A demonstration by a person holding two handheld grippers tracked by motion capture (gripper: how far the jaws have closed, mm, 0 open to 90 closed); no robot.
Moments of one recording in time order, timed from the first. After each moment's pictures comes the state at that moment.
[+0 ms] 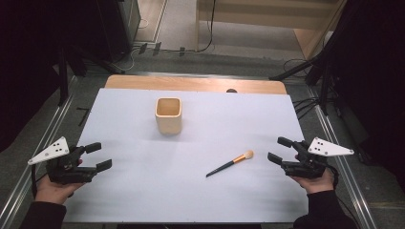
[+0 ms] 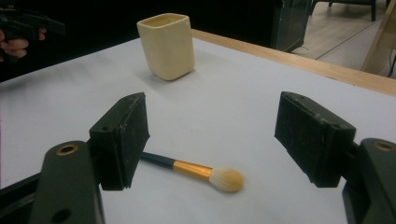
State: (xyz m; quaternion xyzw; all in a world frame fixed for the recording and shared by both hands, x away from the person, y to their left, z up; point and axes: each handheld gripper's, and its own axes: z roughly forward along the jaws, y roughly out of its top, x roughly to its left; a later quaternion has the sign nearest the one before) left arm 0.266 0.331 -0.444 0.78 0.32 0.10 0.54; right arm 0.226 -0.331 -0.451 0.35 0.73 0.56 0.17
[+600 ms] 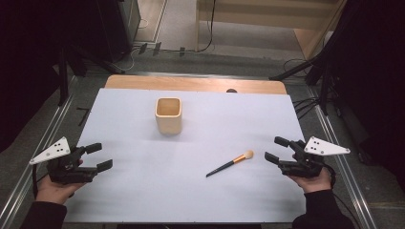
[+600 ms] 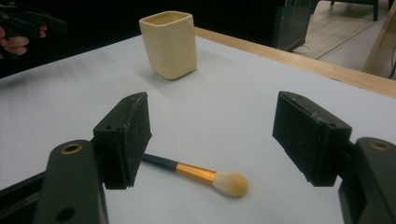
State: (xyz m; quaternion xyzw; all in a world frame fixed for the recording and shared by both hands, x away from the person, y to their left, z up) left arm 0.267 0.331 -0.446 0.77 0.33 0.10 0.54; right arm 0.227 -0.323 -0.449 0.35 0.74 0.56 0.17
